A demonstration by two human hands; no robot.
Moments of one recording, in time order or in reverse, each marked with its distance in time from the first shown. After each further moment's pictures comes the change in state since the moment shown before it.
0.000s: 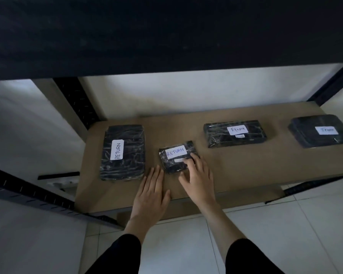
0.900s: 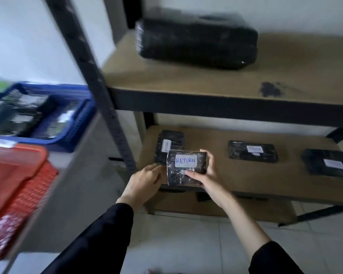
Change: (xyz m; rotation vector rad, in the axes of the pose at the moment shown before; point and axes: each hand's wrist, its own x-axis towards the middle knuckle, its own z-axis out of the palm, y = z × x) left_hand -0.125 -0.031 -0.183 -0.208 0.177 -0.097; right_hand -0.067 -0.124 -0.146 1.217 -0.481 0.213
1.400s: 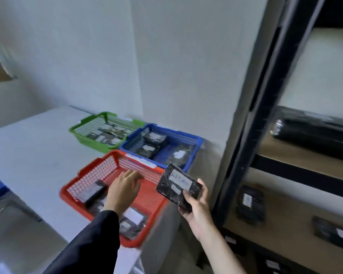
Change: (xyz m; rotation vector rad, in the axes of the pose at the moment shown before) left_hand -0.191 -0.201 -0.234 0.038 0.532 -0.372; right_hand -0.084 -0.040 0.334 0.302 -0.155 0.142
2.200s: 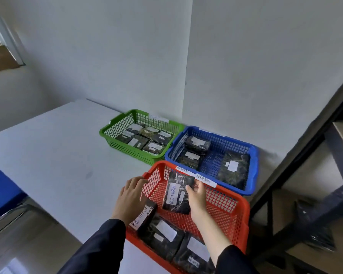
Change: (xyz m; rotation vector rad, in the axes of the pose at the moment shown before) left_hand 0.052 -0.215 -0.031 0.067 -0.215 -0.080; right_hand 0.151 0.119 0.193 -0.469 0.234 -0.113
